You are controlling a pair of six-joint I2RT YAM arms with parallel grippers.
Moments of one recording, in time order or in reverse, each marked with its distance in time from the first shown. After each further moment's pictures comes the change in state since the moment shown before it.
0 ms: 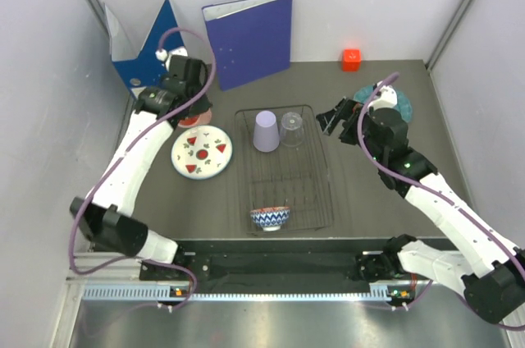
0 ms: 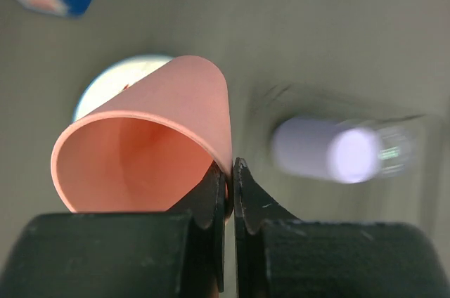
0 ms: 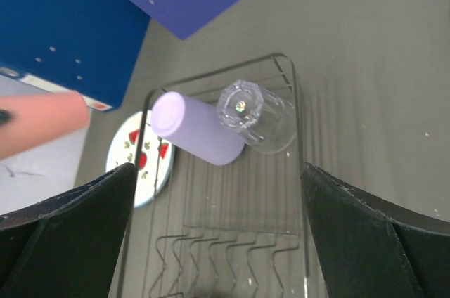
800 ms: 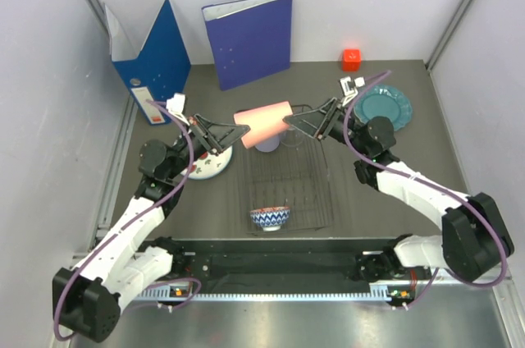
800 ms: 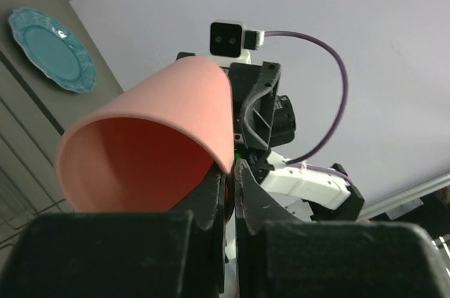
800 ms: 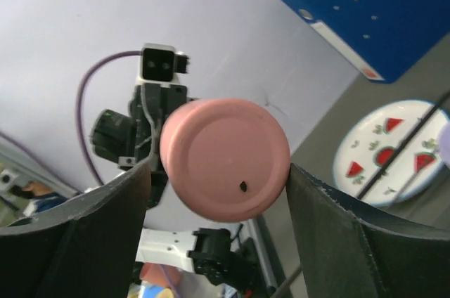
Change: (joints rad) left arm -0.012 -0.527 -1.009 1.467 0.884 -0.683; right arm -0.007 0.298 -0.181 1.109 -0.711 0.502
